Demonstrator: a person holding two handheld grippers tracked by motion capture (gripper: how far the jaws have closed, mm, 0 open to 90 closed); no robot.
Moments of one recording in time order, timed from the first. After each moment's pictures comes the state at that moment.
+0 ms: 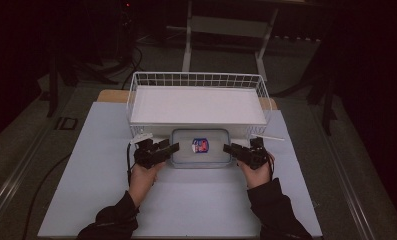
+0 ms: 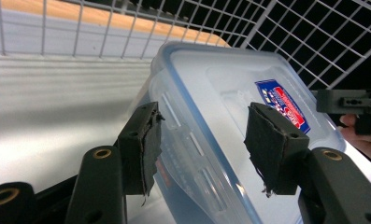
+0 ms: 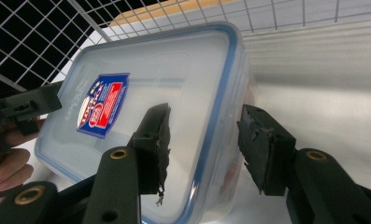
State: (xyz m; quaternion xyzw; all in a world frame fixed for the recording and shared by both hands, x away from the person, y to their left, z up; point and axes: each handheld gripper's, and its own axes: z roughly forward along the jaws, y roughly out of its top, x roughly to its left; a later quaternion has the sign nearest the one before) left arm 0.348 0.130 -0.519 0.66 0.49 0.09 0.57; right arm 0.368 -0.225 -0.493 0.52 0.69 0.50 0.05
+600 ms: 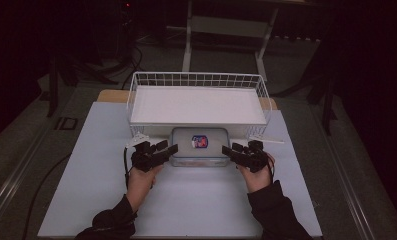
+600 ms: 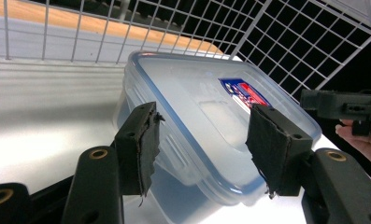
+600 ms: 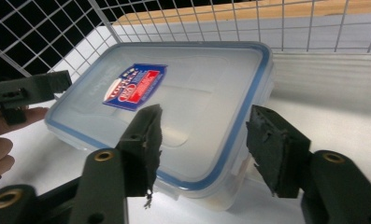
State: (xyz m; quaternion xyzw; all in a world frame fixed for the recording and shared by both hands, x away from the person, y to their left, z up) left arm 0.329 0.136 -0.510 0.65 0.48 0.09 0.58; right arm 0.348 -0.216 -0.479 0.48 0.72 0.50 0.10
